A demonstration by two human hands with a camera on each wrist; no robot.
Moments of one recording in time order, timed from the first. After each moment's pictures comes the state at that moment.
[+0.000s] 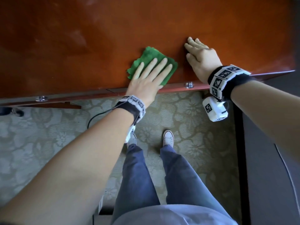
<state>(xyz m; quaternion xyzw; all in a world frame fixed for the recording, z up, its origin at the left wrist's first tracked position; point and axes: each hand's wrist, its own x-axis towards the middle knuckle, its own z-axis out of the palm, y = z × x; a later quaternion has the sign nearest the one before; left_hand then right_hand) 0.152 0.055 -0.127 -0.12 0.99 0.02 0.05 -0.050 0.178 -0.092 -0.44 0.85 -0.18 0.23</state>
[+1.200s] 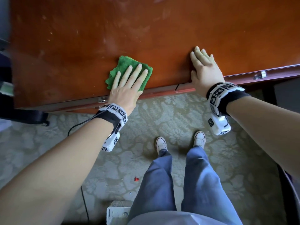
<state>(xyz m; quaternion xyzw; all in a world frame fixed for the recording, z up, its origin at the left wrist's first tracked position) 0.378 -0.156 -0.124 -0.16 0.98 0.00 0.07 0.154 0.039 -0.117 -0.42 0.89 -0.13 0.14</state>
